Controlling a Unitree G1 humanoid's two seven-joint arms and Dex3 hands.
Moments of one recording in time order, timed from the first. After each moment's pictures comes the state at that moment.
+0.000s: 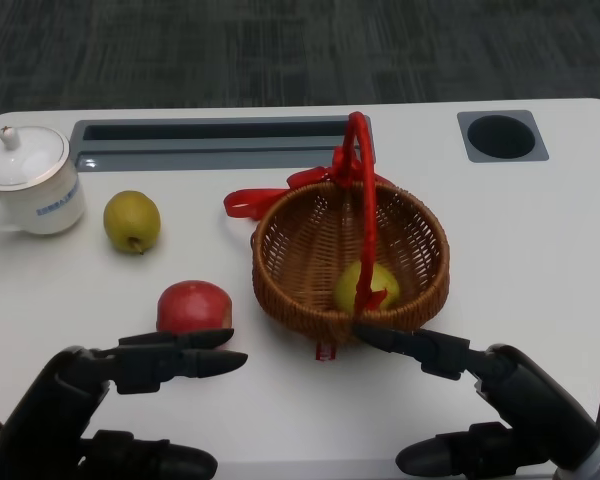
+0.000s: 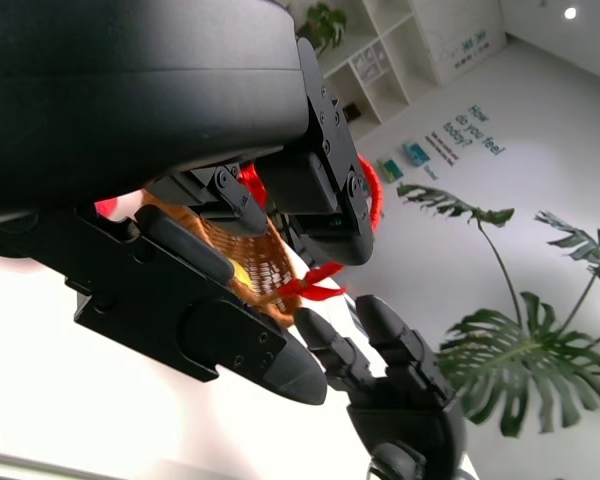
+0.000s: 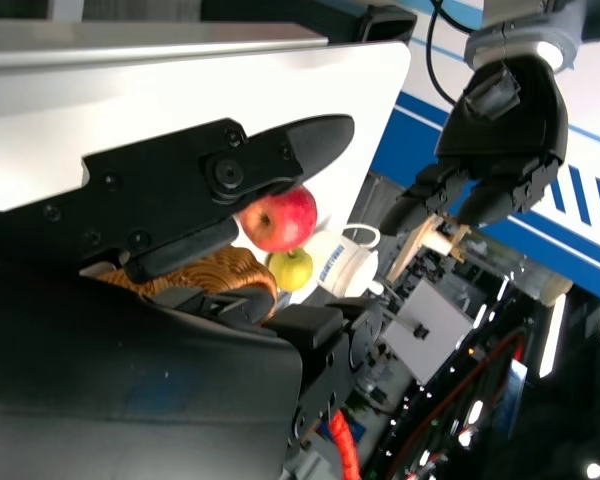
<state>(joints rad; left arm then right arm) 0.10 0.15 0.11 0.22 -0.11 -0.94 -0.58 -0.04 -0.12 0.12 0.36 -0.05 -0.92 0.49</state>
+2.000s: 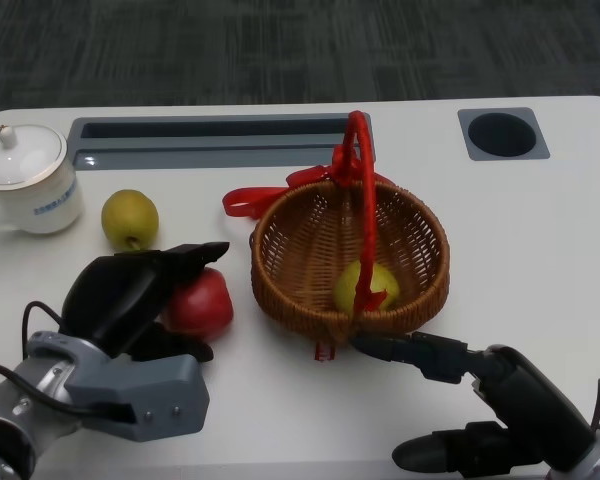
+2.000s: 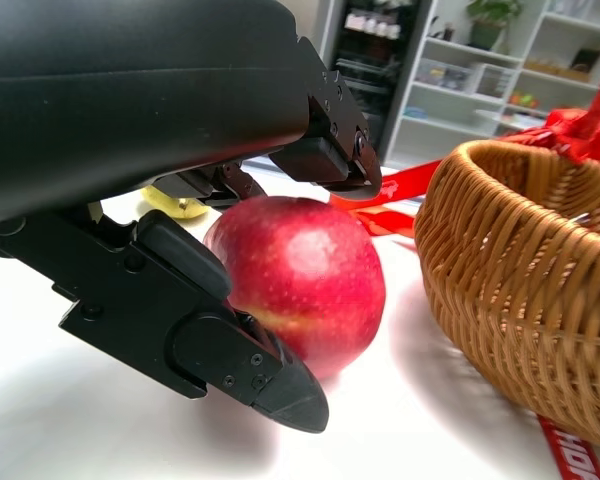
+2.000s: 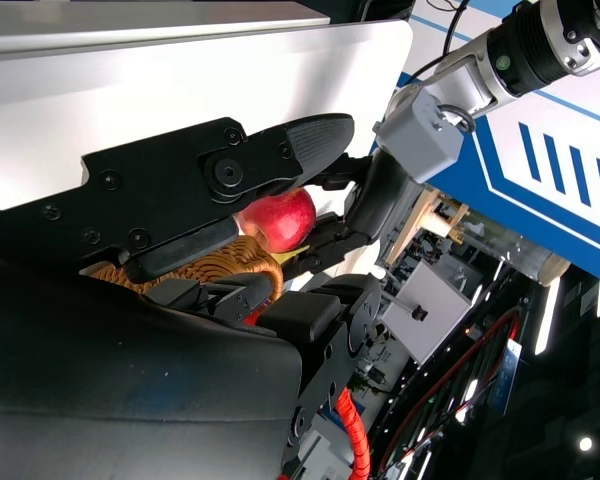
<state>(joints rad) -0.64 0.28 -0.36 1.23 0.83 -0.68 0.52 -0.06 -0.13 0.18 0.43 -0.03 -0.96 0.40</state>
